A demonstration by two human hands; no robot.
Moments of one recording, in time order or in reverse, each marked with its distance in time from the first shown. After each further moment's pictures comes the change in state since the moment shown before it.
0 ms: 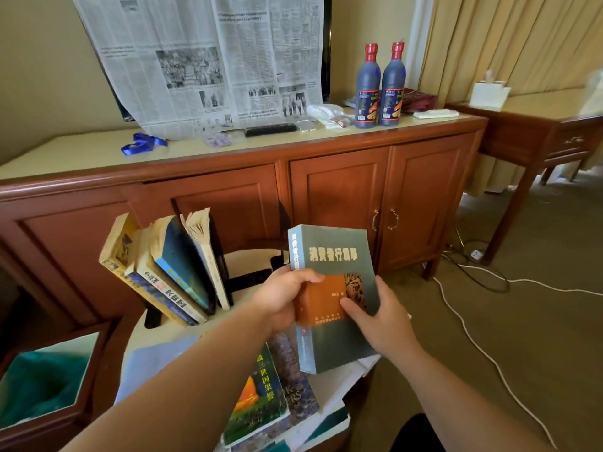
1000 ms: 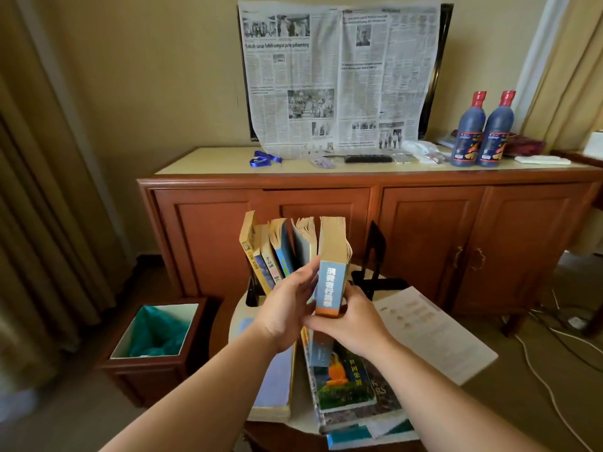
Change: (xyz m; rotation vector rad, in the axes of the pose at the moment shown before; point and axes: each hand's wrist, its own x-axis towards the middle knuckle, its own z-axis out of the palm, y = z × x) left_hand -0.133 -0.008 -0.113 -0.131 0.062 0.409; right_hand -0.071 -0.154 0.123 -0.002 -0.323 -0.336
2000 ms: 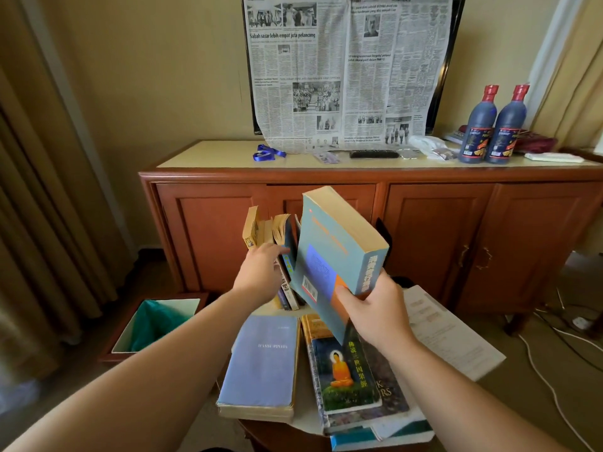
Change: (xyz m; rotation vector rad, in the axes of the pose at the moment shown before) left_hand 0.047 0.031 -0.077 1.349 0.387 0.135; right_hand 0.003 -0.006 -0.018 0.110 0.293 -0.080
